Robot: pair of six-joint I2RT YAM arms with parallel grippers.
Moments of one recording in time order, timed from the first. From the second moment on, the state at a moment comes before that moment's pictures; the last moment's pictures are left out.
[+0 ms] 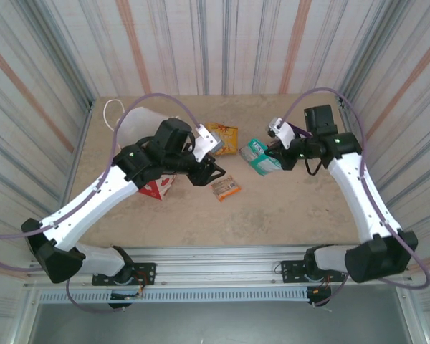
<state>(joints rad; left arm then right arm) -0.79 1.32 1.40 -0.76 0.33 0.06 0.21 1.26 1.33 -0.98 -0.59 -0.62</state>
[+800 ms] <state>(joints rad) -0.80 1.47 1.36 -0.60 0.60 0.29 0.26 1.11 1.40 -1.24 -0.85 -0.84</state>
